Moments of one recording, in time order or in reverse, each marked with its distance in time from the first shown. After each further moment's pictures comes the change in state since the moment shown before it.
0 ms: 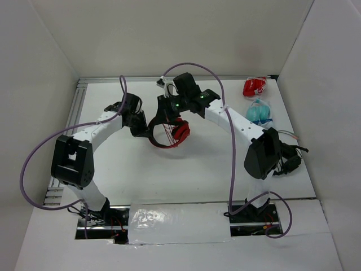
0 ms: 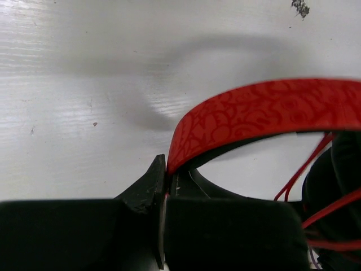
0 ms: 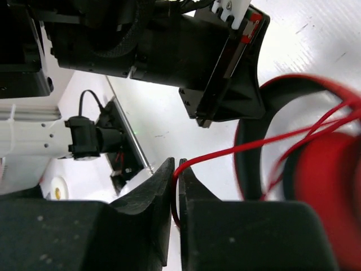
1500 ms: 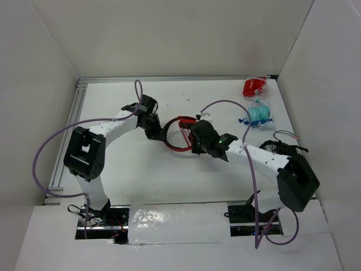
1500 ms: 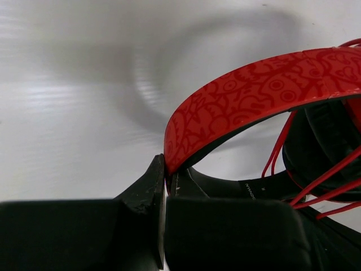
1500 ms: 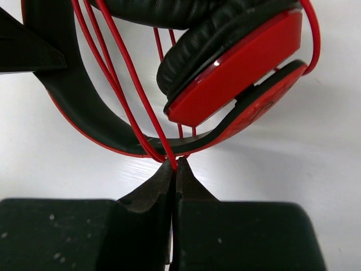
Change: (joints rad) left arm -0.116 0.092 0.048 0.019 0.038 -0.183; right arm 0.098 -0.437 -0.825 0.221 0.847 0.275
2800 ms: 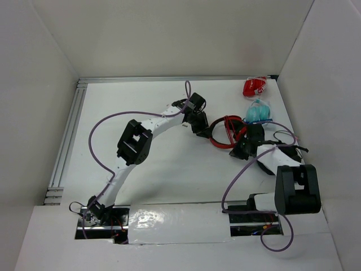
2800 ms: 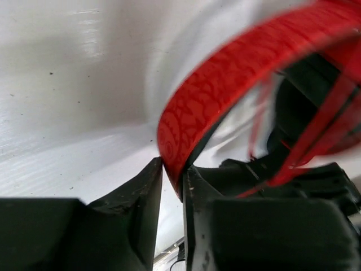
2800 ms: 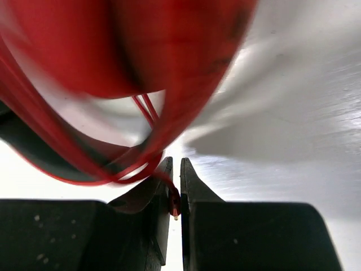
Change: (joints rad) left arm -0.307 0.671 0.836 -0.058 0.120 -0.180; right arm -0.757 -0.111 -0.358 0.072 -0.378 -0.007
